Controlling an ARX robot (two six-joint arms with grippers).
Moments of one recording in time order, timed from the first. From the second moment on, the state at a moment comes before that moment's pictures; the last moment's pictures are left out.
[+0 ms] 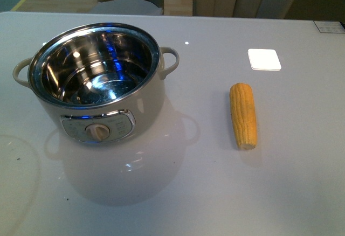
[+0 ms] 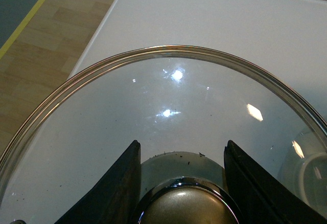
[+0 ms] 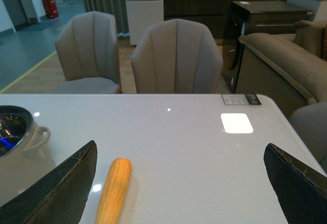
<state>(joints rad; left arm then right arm) 0.40 1.80 0.89 0.31 0.11 0.12 0.00 0.01 0.02 0.00 0.00 0.00</state>
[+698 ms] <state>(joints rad) 0.51 1.96 0.87 0.46 0.20 0.17 0.00 0.01 0.02 0.00 0.00 0.00</state>
